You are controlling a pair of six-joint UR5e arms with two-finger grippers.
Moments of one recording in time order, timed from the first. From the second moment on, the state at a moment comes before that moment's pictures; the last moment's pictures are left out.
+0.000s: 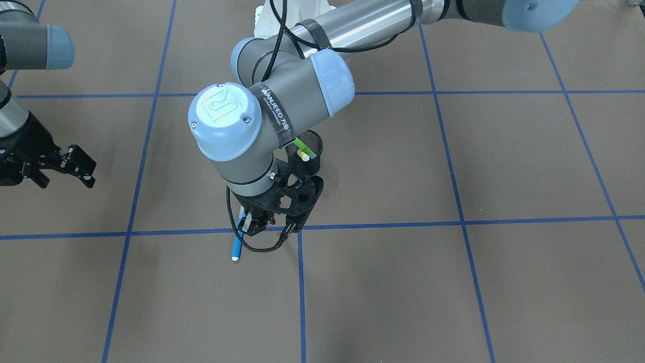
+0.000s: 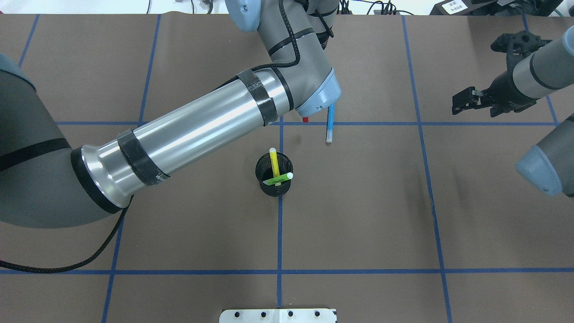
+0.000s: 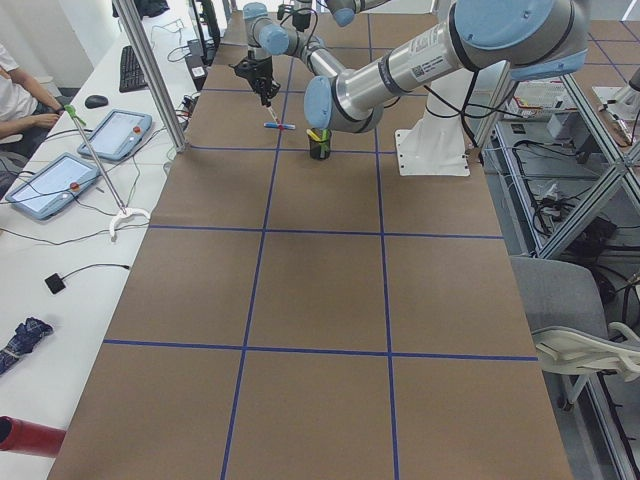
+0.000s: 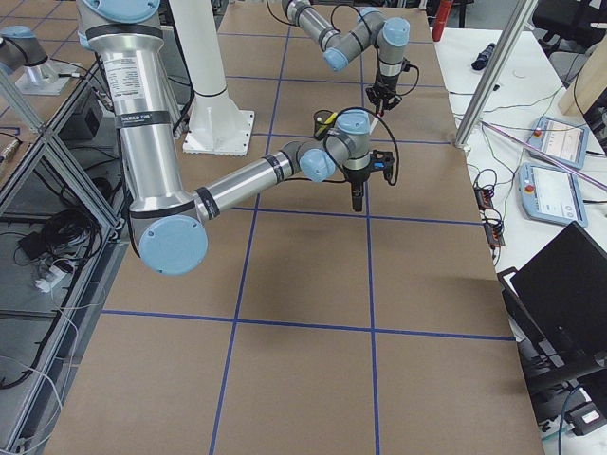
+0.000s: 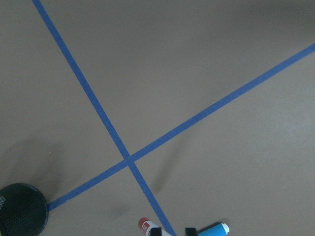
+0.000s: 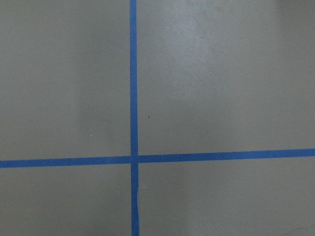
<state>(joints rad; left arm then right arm) -0.73 -2.97 -0.84 -1.47 -2.03 -2.05 1.01 -1.40 1.84 -1.36 2.10 0.88</state>
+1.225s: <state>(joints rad) -0.77 -3.02 -0.83 -1.59 -2.00 -2.17 1.01 -1.39 1.85 -1.36 2.07 0.92</state>
